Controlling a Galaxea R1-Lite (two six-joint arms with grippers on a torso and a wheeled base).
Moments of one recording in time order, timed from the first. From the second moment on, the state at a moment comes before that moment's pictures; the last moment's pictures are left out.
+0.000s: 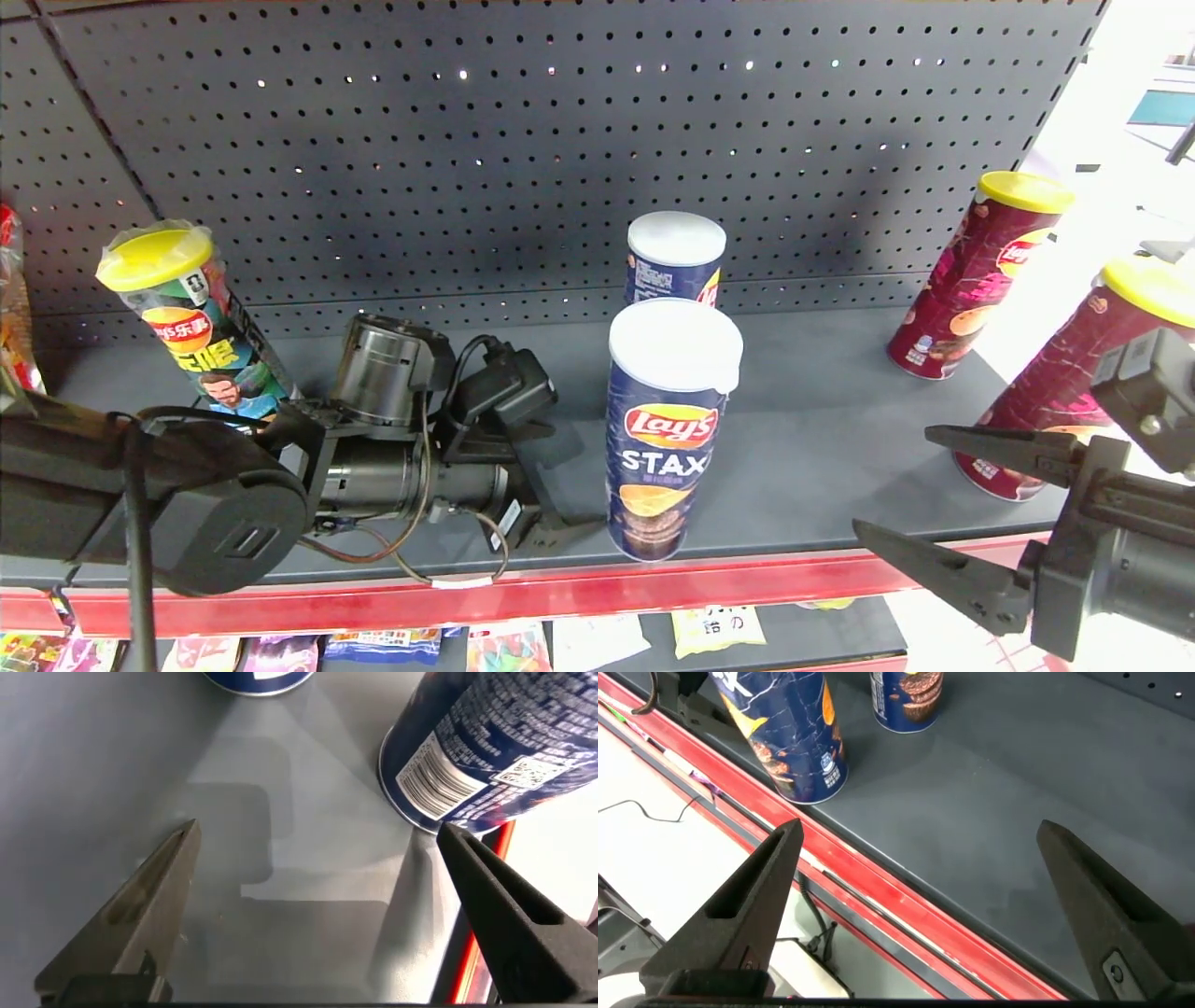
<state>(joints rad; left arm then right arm) -0.56 1.82 -0.80 -0.44 -0.40 0.35 0.68 1.12 -0.52 -0.26 -0.04 -0.10</state>
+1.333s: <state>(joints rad) -0.32 0.99 -0.45 -0.09 -0.29 0.24 0.68 0.77 -0.50 0.11 -0.05 -0.13</state>
